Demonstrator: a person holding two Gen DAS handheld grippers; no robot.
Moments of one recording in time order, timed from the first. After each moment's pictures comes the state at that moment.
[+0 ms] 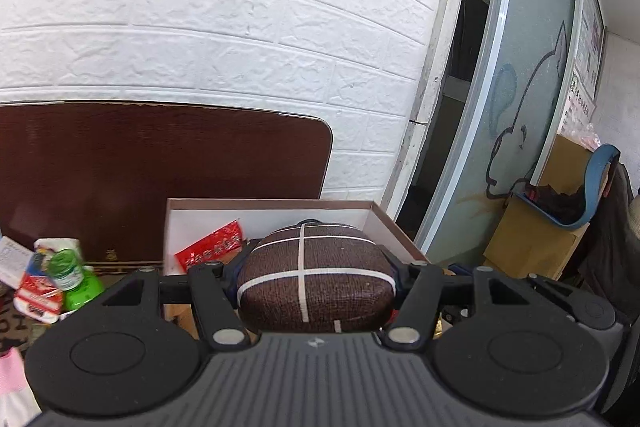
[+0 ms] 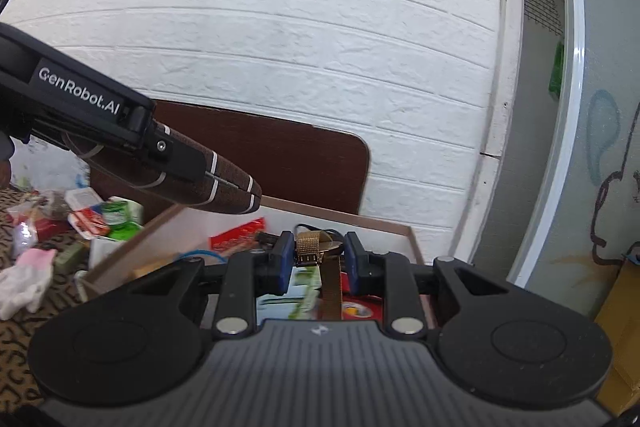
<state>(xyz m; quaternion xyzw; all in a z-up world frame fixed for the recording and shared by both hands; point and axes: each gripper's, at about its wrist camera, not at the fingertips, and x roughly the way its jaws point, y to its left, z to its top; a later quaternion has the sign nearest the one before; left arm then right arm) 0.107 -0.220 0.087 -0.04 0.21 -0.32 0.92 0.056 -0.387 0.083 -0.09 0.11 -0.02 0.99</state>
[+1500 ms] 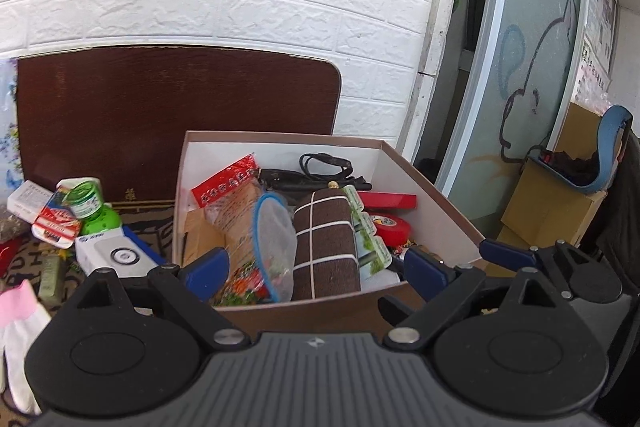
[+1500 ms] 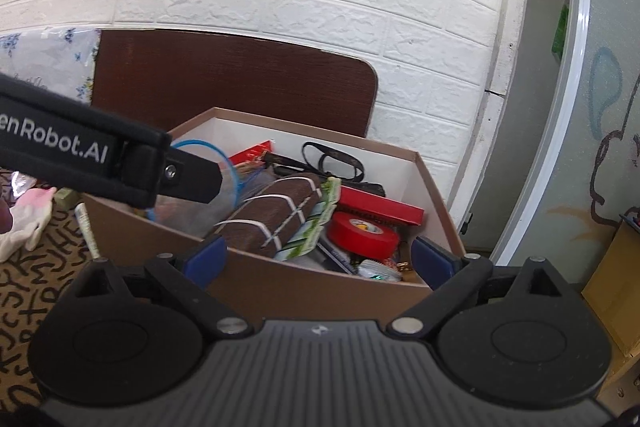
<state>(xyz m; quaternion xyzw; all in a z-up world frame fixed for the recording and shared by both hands) 0.052 -0.206 0.041 -0.02 0.24 -0.28 0.93 0.033 -0.367 0.041 -0.09 0.18 -0.02 0.98</state>
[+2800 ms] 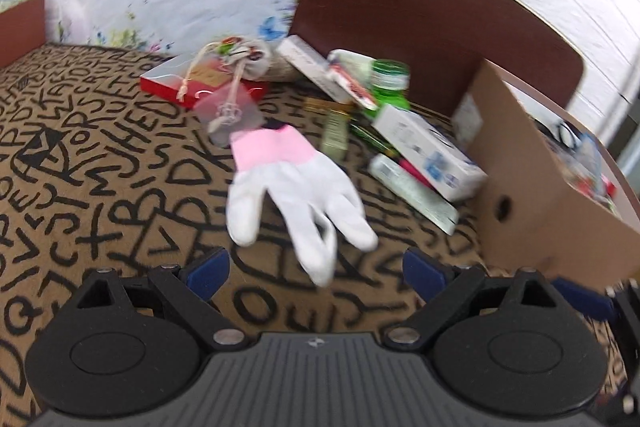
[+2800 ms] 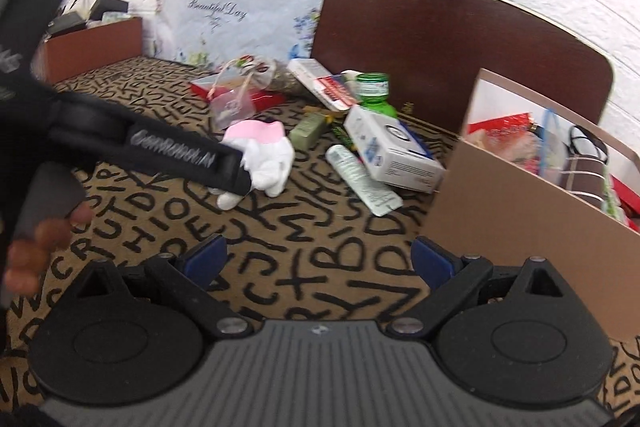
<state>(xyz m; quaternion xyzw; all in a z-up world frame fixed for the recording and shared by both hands) 0.073 0.007 -0.049 -0.12 0.35 -0.06 0.93 0.011 -0.172 -0.004 -0.13 0.27 0.18 0.94</state>
